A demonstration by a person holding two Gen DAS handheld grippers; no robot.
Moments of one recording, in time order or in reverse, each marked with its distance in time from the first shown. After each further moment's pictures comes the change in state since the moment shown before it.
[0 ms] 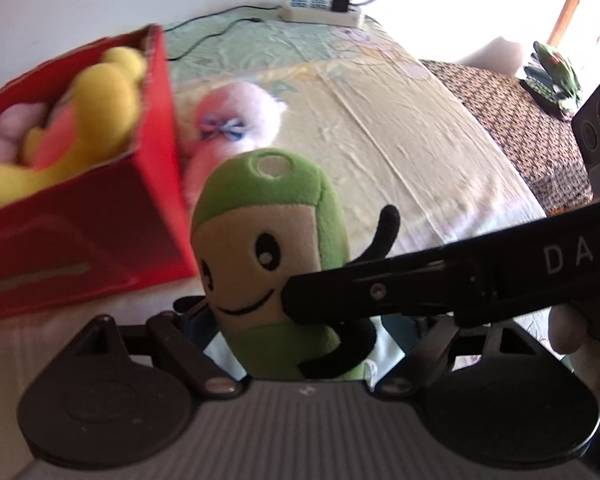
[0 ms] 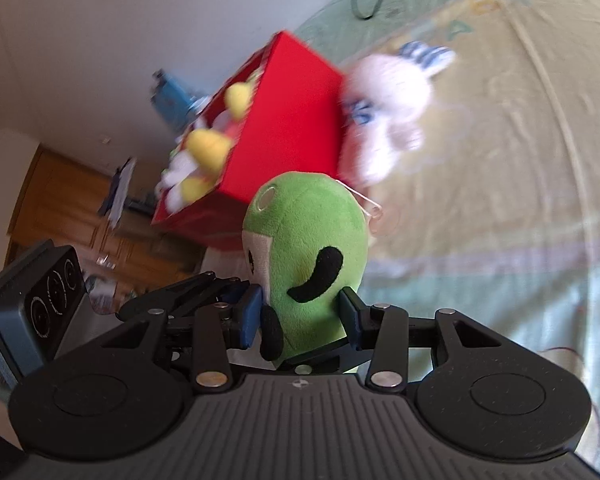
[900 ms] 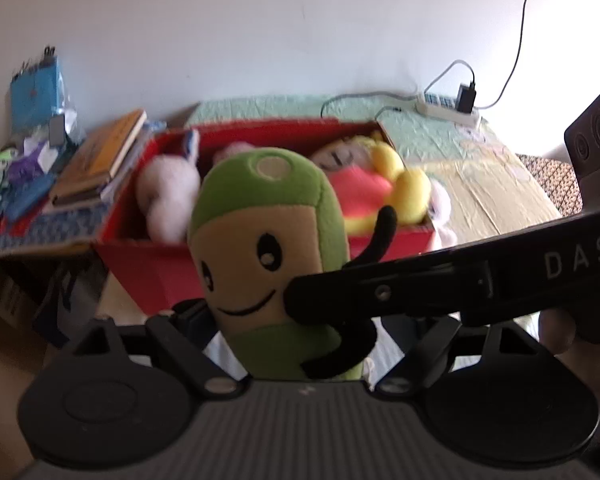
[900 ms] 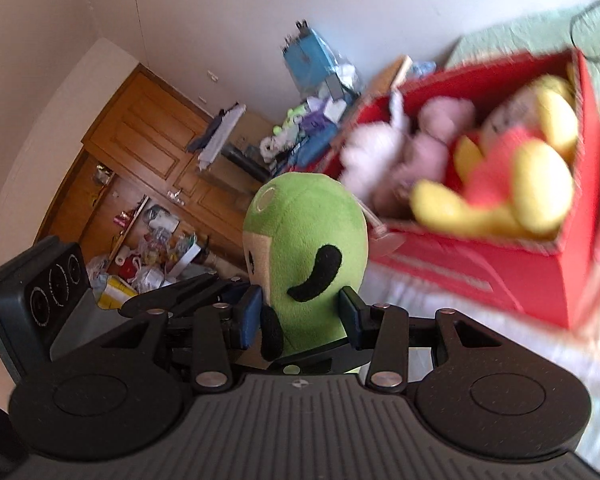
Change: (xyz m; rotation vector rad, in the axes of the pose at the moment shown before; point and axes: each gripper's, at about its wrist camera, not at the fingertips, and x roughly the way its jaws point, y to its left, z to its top) left arm -0.129 0.121 -0.027 -0.134 -0.223 0.214; right arm 0.094 0.151 0.020 -0.303 0.042 0.206
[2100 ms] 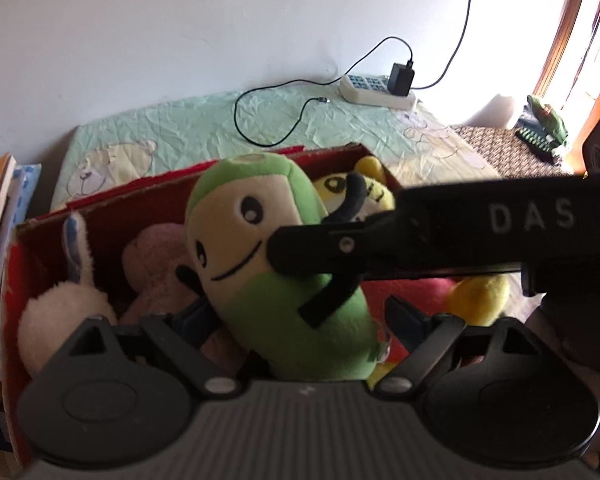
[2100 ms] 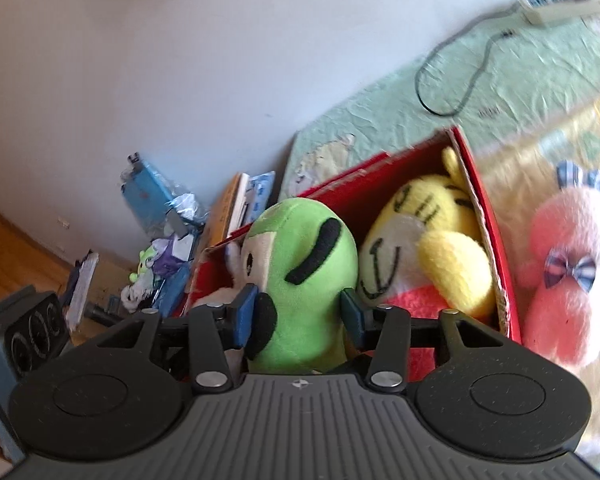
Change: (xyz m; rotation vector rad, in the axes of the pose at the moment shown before) left arm 0.136 0.031 0.084 0.204 0.073 -0.335; right arm 0.038 -0.057 0.061 0.313 -0.348 -0.414
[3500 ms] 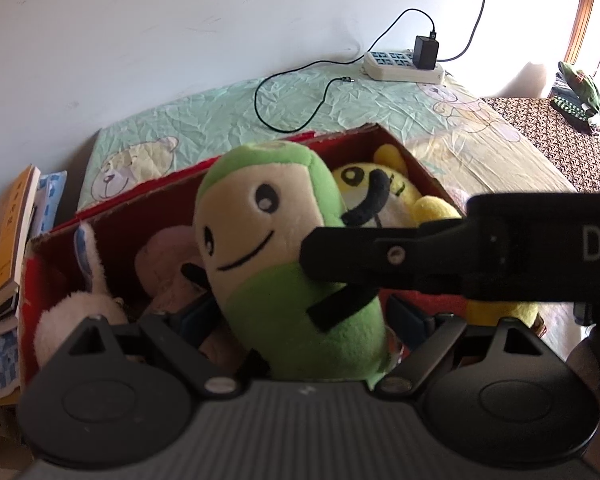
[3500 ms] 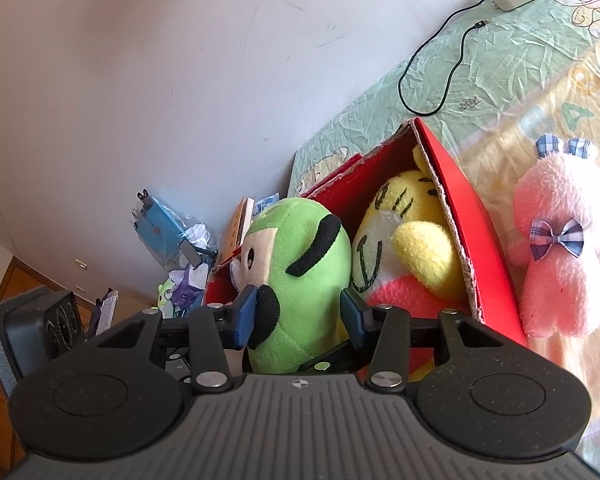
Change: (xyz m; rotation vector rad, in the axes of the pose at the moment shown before) left arm 0.015 -0.009 0.009 0.050 0.067 0.131; right arm -0.017 -0.019 -0.011 0.090 -0.081 0.049
